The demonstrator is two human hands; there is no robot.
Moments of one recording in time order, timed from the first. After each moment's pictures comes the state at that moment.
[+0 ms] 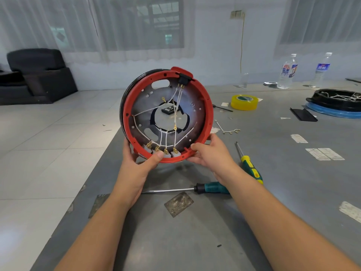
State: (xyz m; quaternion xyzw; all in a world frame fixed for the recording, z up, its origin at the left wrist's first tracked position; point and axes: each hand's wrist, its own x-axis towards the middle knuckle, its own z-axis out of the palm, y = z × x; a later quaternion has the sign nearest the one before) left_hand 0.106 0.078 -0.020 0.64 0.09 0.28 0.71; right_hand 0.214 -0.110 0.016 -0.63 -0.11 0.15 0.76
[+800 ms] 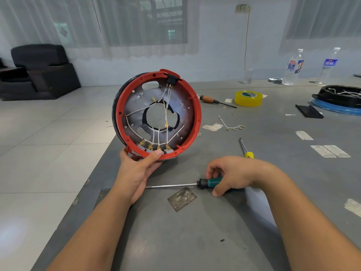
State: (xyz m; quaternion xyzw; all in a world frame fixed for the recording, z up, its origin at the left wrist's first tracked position) left_hand 0.104 0.083 -0.027 0.53 0.14 0.25 0.80; right_hand 0.203 -0.173 0.036 -0.89 -0.35 0.24 0.13
